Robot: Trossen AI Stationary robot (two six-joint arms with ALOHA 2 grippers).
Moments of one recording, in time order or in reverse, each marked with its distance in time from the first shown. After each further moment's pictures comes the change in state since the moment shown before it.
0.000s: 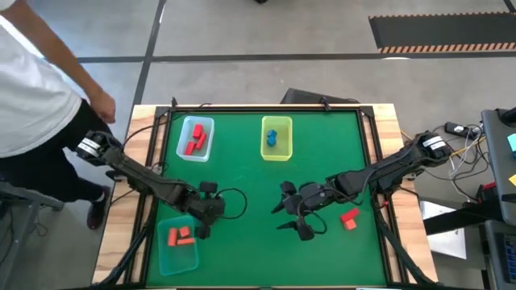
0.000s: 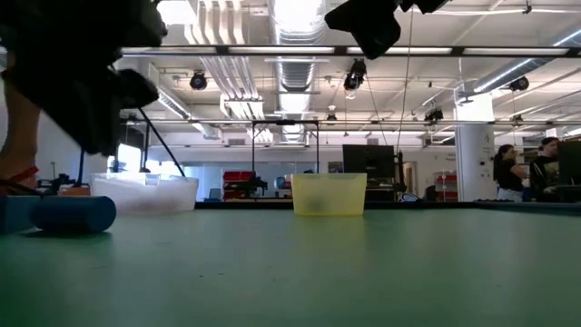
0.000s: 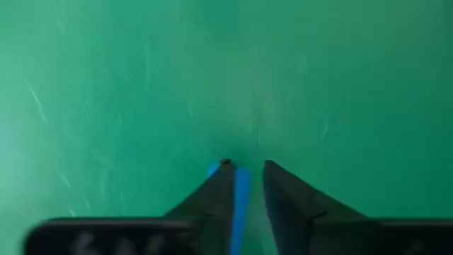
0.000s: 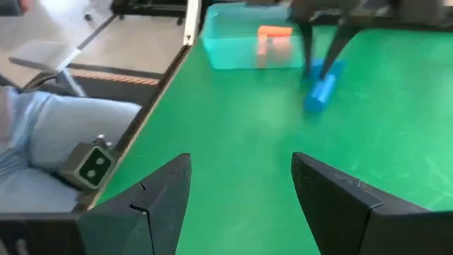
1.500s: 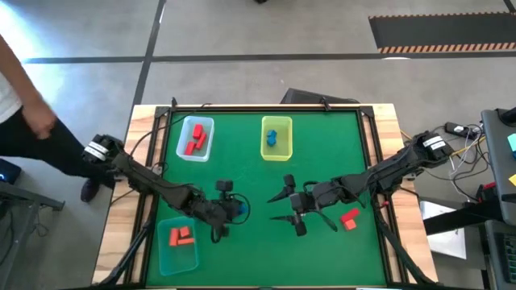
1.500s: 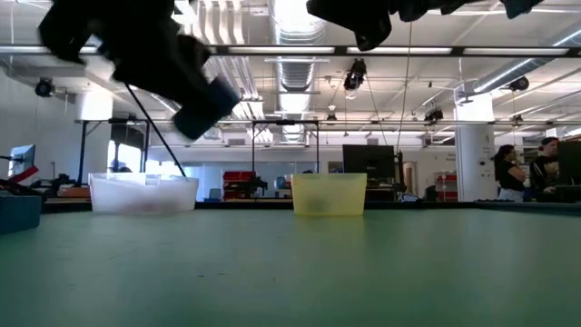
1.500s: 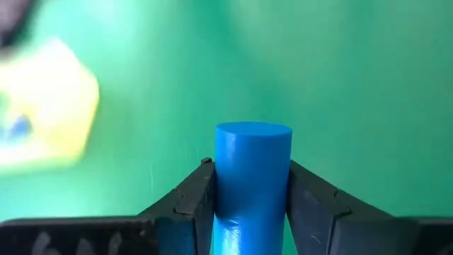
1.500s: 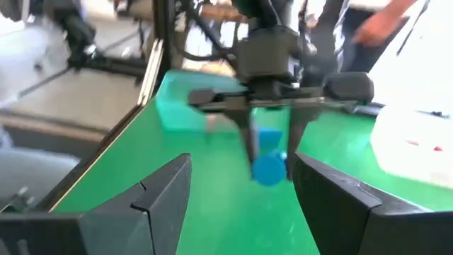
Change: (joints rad) left arm -0.006 0.096 -0.015 0.424 -0.330 0.245; right arm 0.007 -0.005 -0.164 0.430 0.190 -0.155
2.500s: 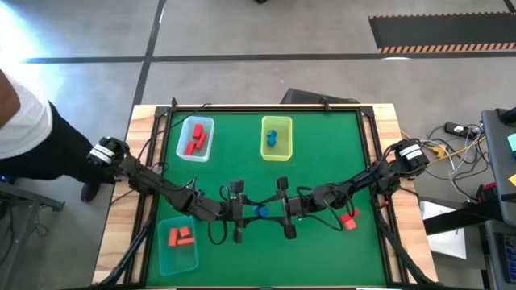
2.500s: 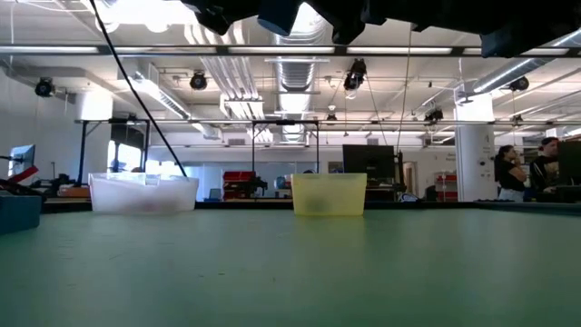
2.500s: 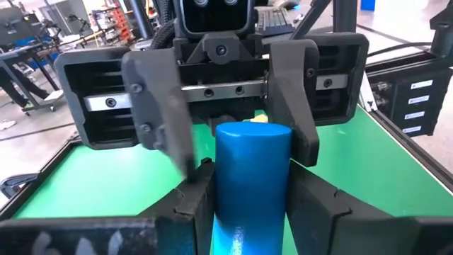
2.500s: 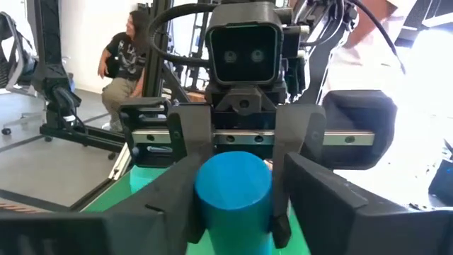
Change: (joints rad) left arm 0.015 0.067 -0.004 0.701 -0.013 0.243; right arm -0.002 0.253 -0.042 0.651 0.022 -0.174
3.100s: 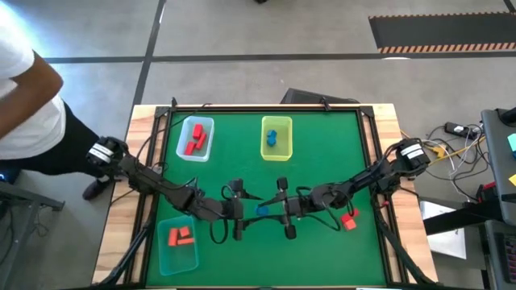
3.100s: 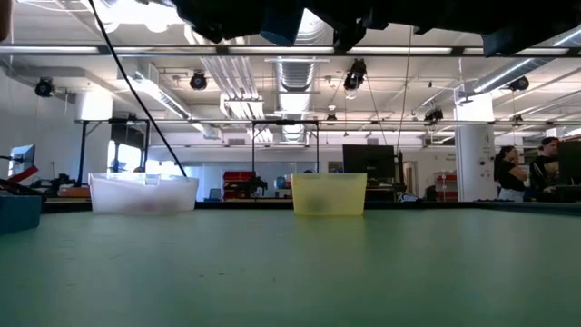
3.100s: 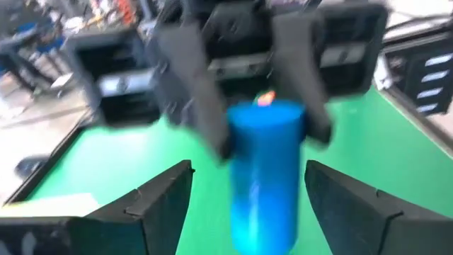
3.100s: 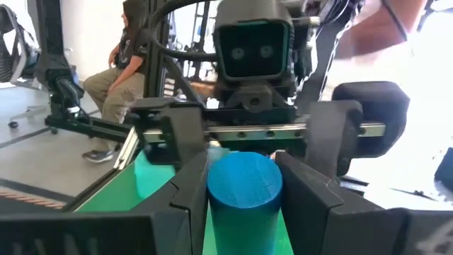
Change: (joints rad) left arm 0.005 -0.012 0.000 -0.092 -0.020 -0.018; right arm -0.005 -0.014 0.000 -0.054 -0.002 0.030
